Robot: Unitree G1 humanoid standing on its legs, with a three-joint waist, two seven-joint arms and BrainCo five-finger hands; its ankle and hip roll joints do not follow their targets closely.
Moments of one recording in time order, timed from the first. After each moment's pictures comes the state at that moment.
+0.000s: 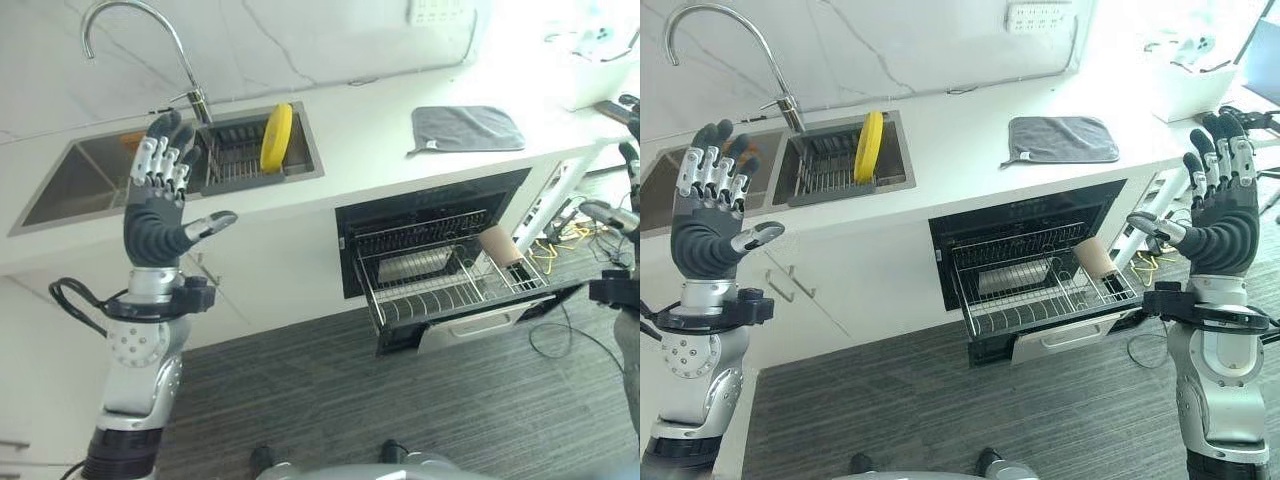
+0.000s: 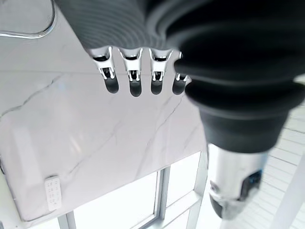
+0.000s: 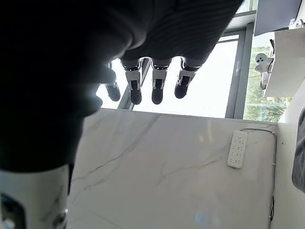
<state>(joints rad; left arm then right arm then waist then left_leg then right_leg) 0.00 0.50 0.09 -0.35 -0.39 -0.36 0.08 0.03 -0.61 -0.33 -0.47 0.42 -0.11 -0.12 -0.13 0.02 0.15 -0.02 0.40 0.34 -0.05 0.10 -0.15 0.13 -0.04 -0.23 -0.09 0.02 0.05</state>
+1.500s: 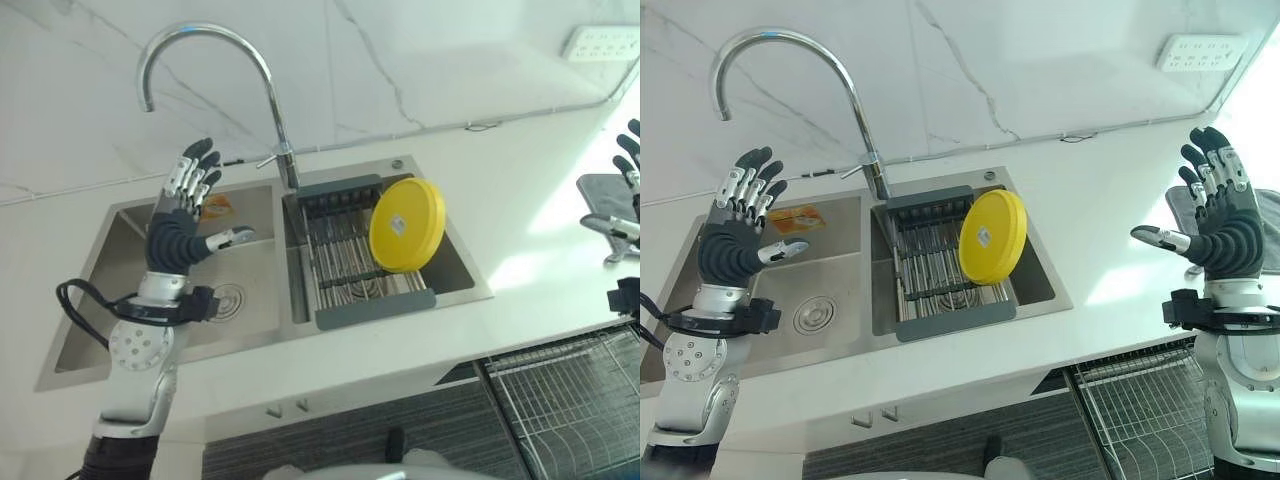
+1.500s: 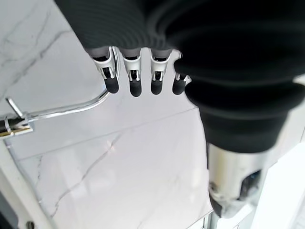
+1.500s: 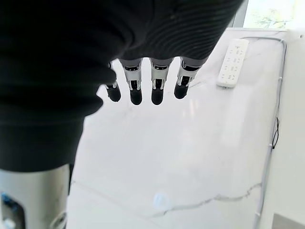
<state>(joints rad) 0.06 0.51 0.13 -0.37 -0.33 -0.26 0.01 0.02 -0.70 -0.37 -0.42 0.45 -0.06 -0.02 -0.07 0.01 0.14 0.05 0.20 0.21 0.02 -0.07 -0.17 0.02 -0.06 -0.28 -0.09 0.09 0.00</state>
